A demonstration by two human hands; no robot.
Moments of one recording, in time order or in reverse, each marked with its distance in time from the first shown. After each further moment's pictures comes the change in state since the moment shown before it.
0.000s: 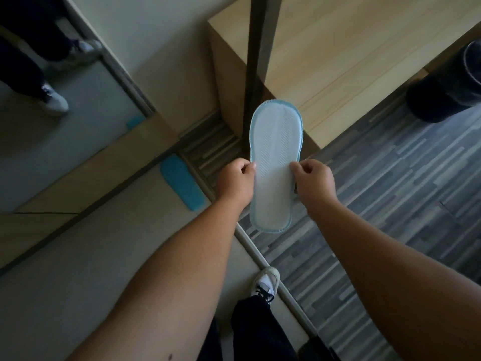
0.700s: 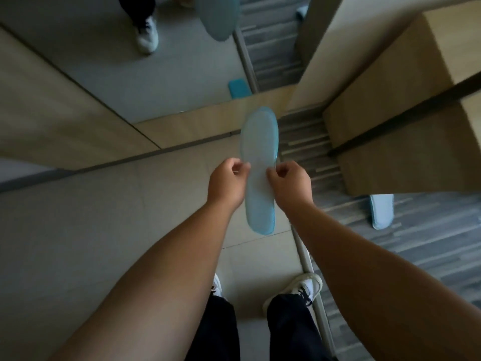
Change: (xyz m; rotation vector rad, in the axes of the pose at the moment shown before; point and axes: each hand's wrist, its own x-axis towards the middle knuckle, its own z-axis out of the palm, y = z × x) left_hand -0.038 -0.235 -0.213 -0.243 0.339 -0.215; right_hand -0.156 -0.073 0.288 -0.249 -0.290 -0.291
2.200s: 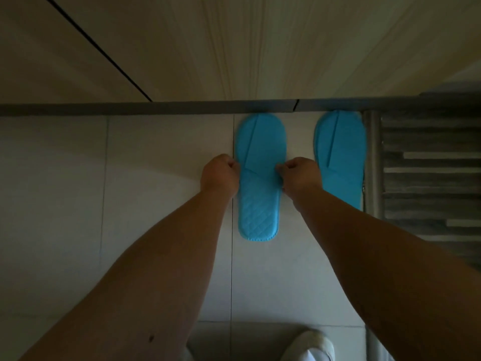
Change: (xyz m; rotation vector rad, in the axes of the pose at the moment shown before) left_hand 0.287 -0.303 0.108 0.154 0.156 -0.219; right_hand 0.287 0.176 0.301 -0.097 -0.251 0.063
